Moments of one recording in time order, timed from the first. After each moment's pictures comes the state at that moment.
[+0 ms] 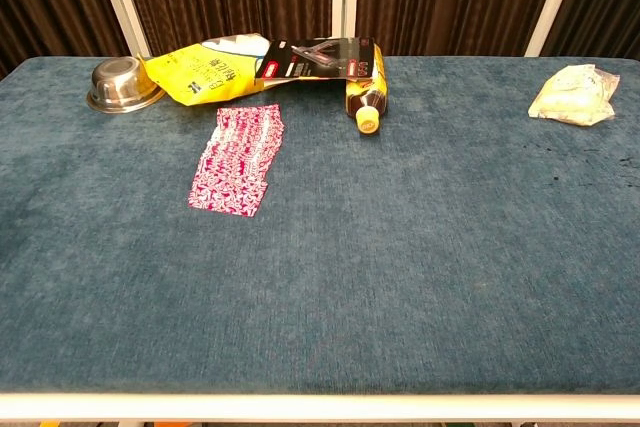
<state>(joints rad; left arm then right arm) -0.09 -1.29 0.01 -1.63 1.56 1.45 0.19 0.01 -1.17 0.04 -1.51 -1.57 1.58 0.06</state>
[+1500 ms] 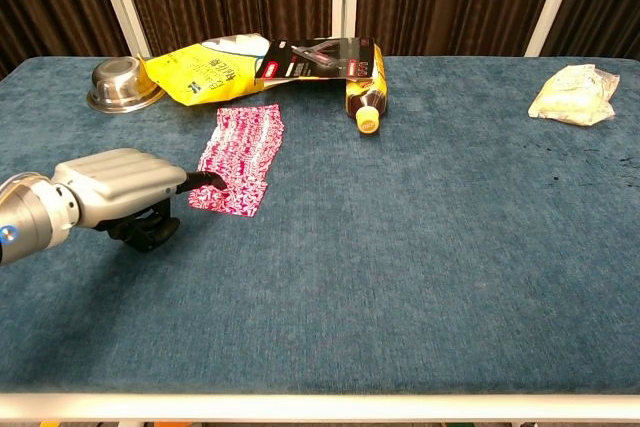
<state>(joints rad) -0.62 -1.65 -0.10 -1.47 1.07 0.85 0.68 0.02 -1.16 0.06 -1.46 -1.51 1.52 0.11</state>
